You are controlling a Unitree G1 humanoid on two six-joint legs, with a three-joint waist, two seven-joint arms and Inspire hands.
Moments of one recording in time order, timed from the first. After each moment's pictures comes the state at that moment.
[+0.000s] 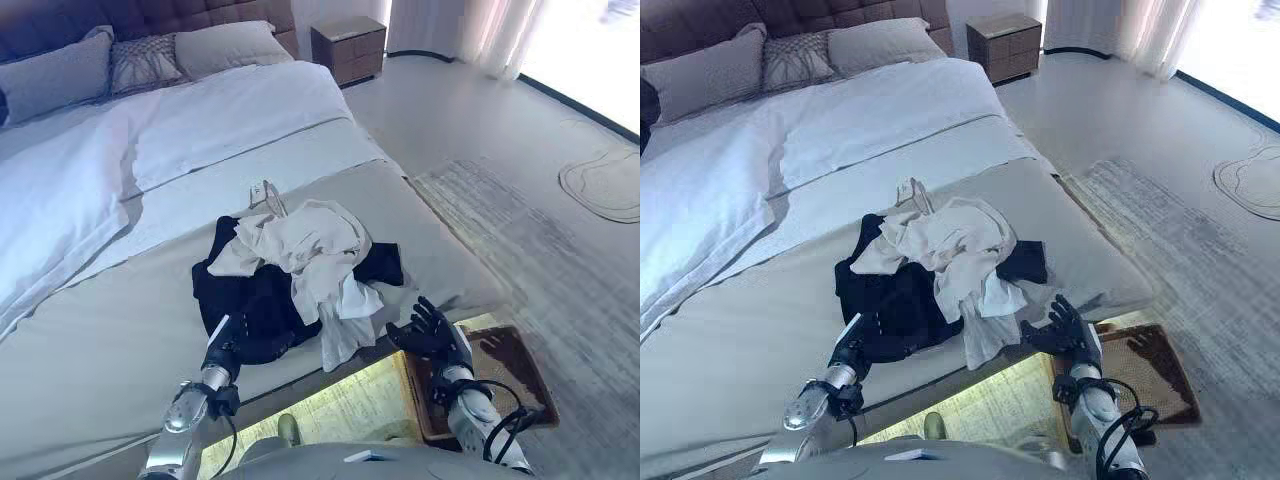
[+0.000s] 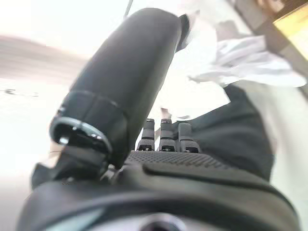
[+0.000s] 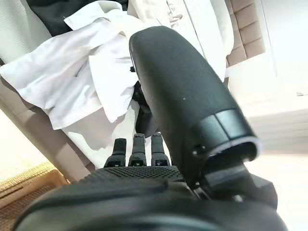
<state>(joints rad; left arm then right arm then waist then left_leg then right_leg) 0.22 0.30 -0.19 0.44 -0.41 -0.24 -0.16 0.21 -0.25 0.15 0.39 0.43 -0.10 -0.14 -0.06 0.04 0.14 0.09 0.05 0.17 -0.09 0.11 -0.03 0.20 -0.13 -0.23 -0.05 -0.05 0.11</state>
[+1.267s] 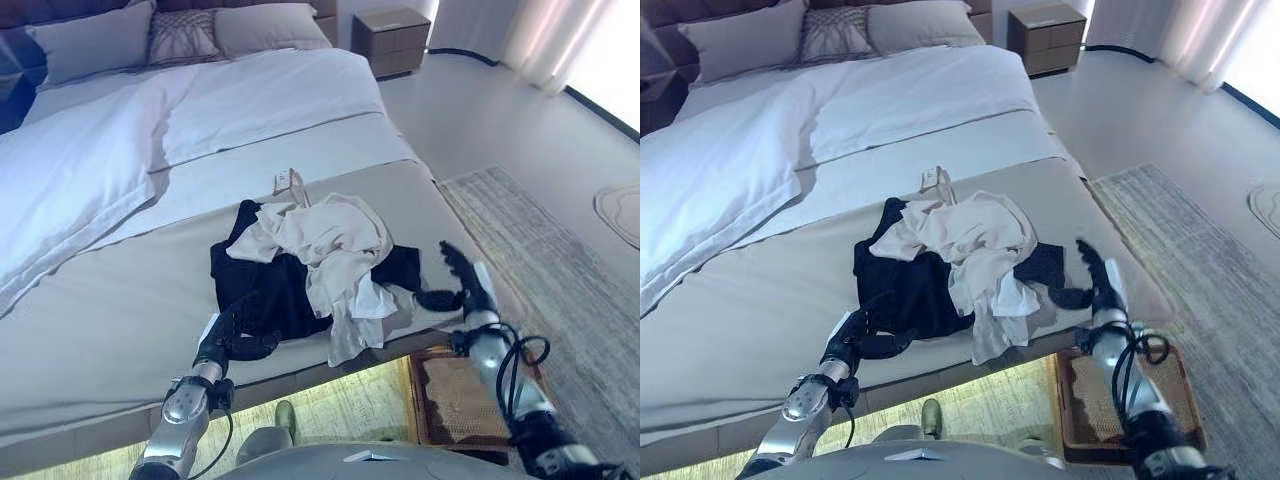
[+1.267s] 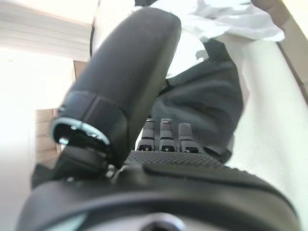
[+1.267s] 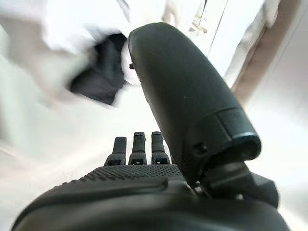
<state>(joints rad) 0.16 0.34 -0.19 0.47 -0.31 -0.20 -0.03 -0.09 -0.48 0.17 0.38 -0.11 -0.06 -0.33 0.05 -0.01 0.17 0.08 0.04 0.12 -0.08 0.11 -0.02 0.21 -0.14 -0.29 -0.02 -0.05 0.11</state>
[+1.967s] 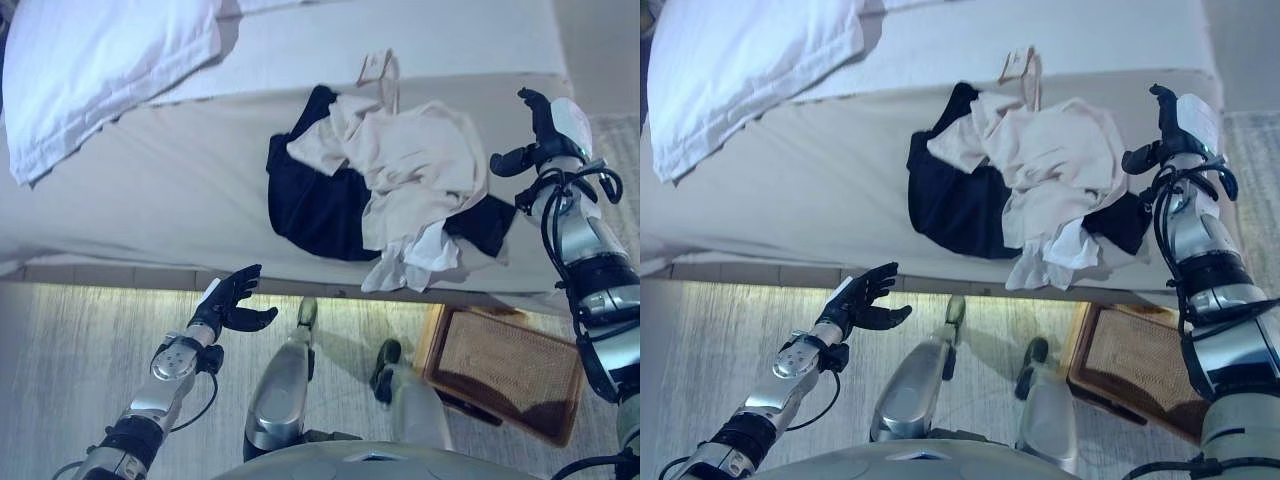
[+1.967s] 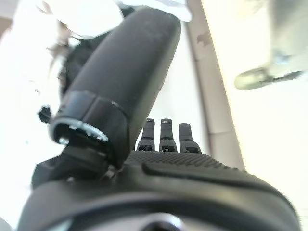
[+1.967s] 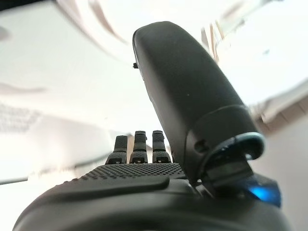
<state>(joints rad) -0.02 0.49 -0.28 0.49 -0.37 -0.20 -0.07 -0.84 -0.81 0.34 0.77 -0.19 0.14 -0.26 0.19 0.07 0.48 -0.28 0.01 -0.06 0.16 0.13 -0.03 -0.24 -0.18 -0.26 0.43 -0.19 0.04</state>
